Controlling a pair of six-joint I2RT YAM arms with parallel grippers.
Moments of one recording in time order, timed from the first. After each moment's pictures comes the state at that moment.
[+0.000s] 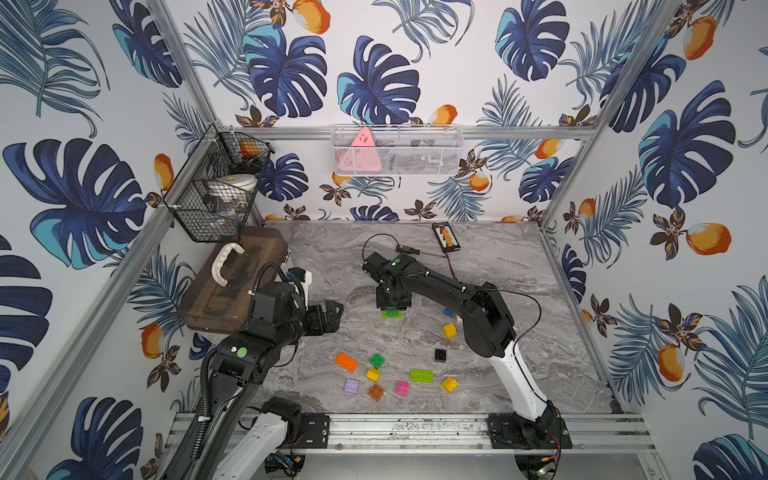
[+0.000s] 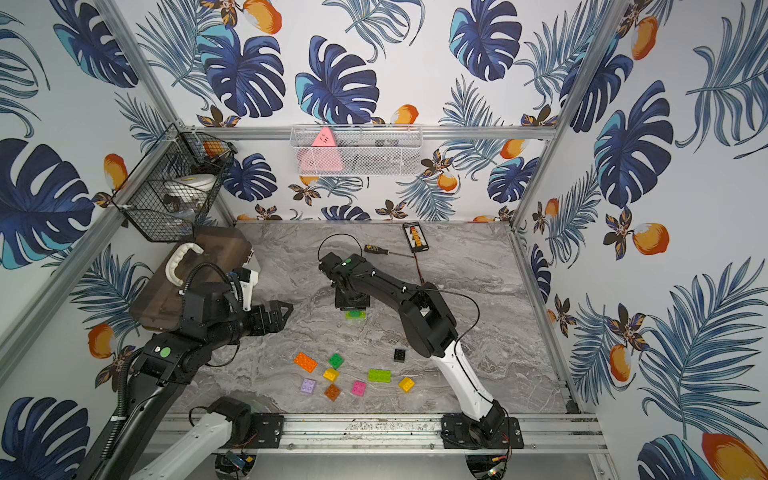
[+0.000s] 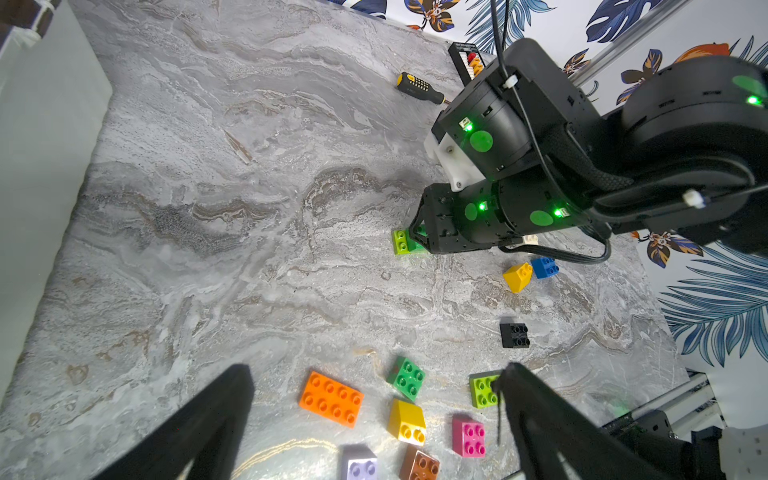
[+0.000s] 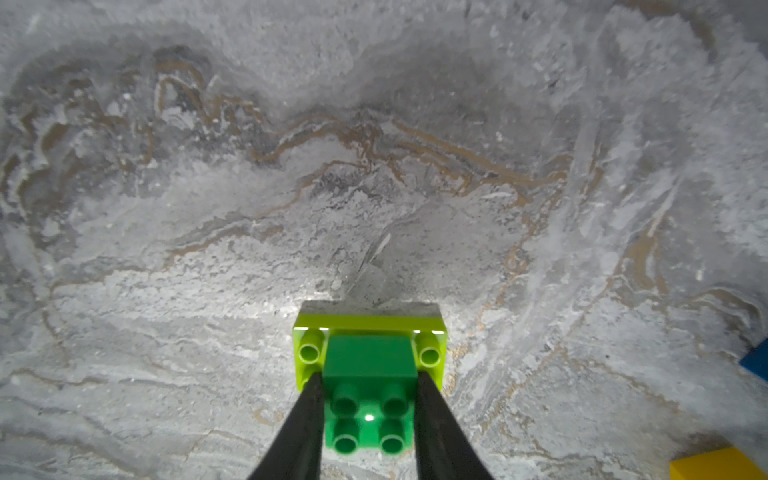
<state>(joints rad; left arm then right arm) -0.22 0.74 0.93 -0.87 0.16 -0.39 0.84 2.34 2.03 -1.11 0.13 0.76</state>
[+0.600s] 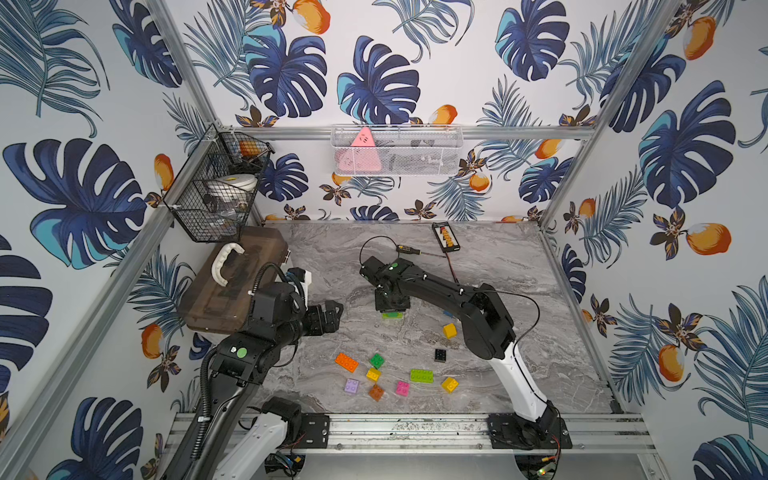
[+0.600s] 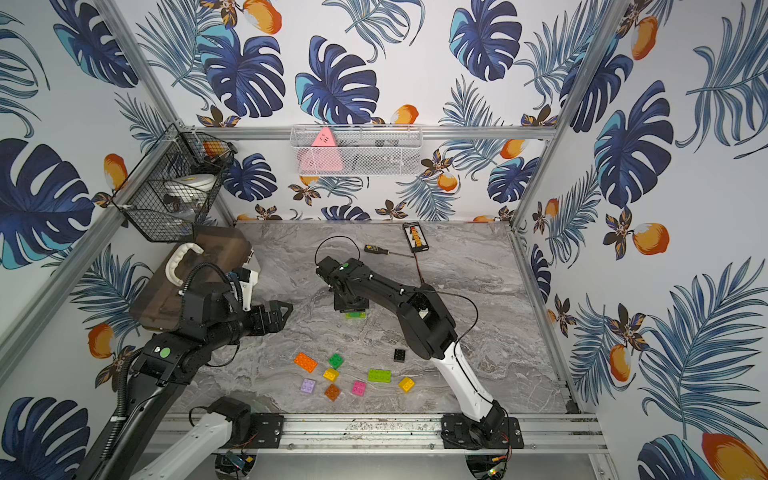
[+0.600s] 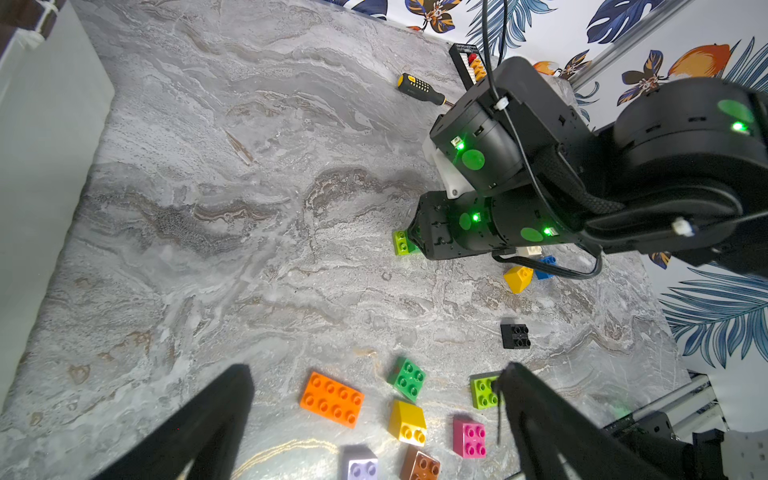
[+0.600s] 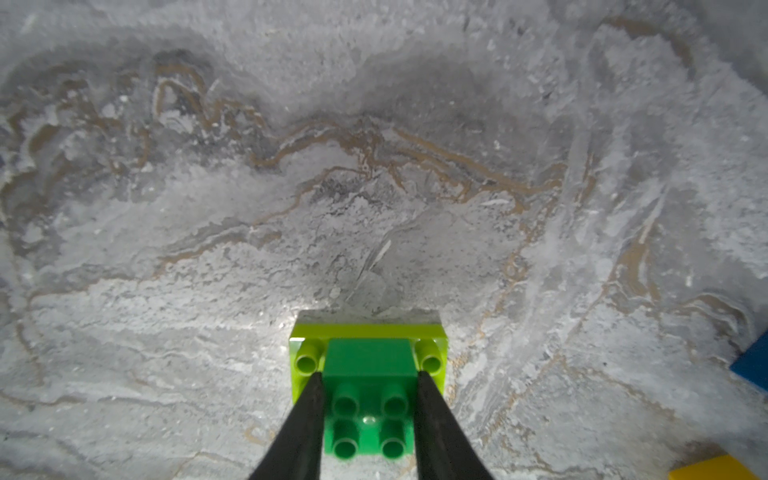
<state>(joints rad) -0.22 0.74 0.93 -0.87 0.16 -0.39 0.86 2.33 1.97 -1.07 0.19 0.76</state>
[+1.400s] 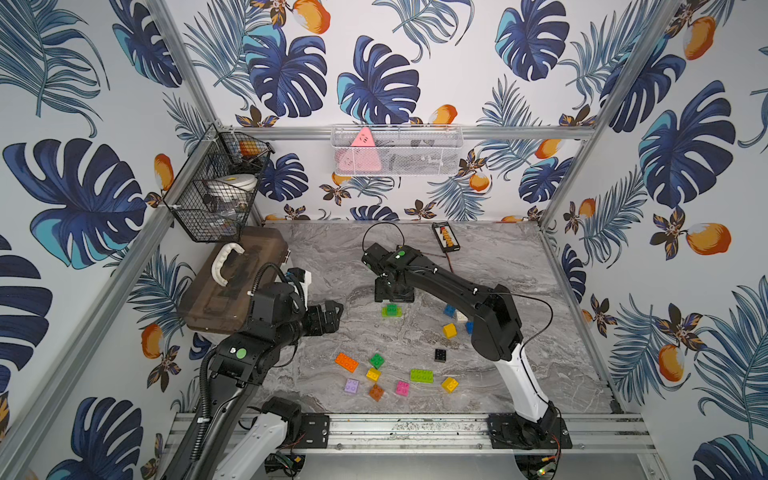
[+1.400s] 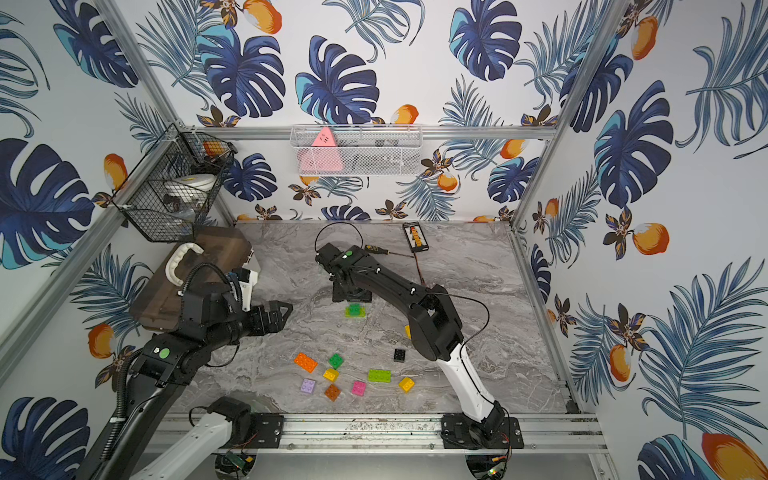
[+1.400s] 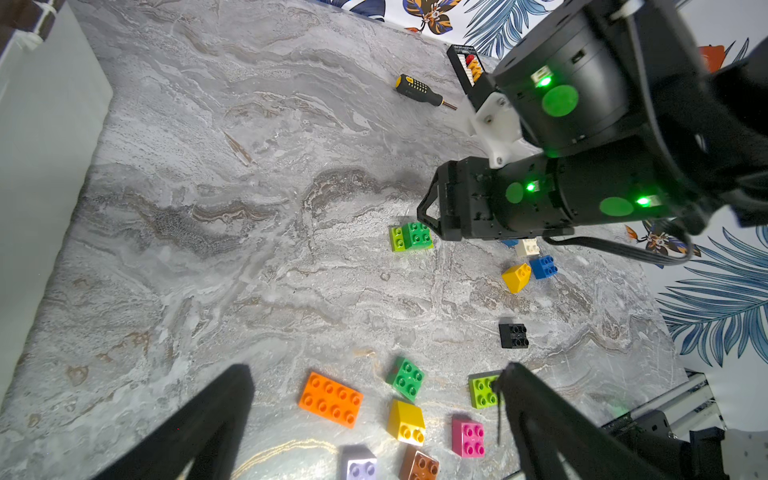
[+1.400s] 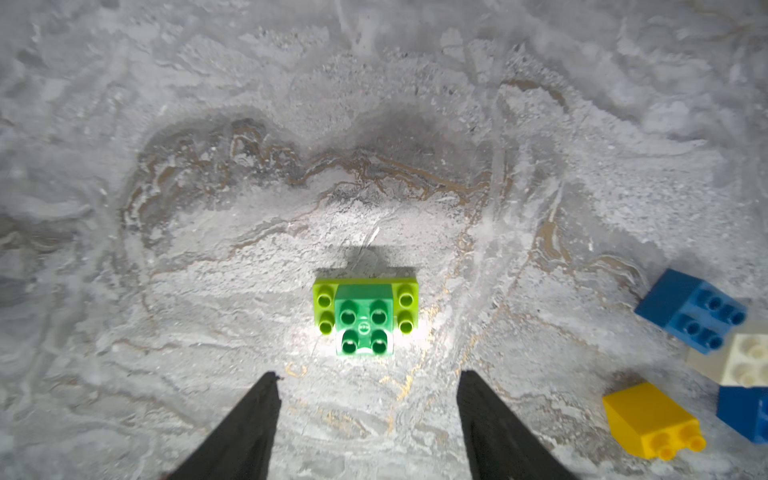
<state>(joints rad) -0.22 0.74 0.93 -0.87 0.16 -0.39 0.86 2.24 2.08 -1.19 0.20 0.81</state>
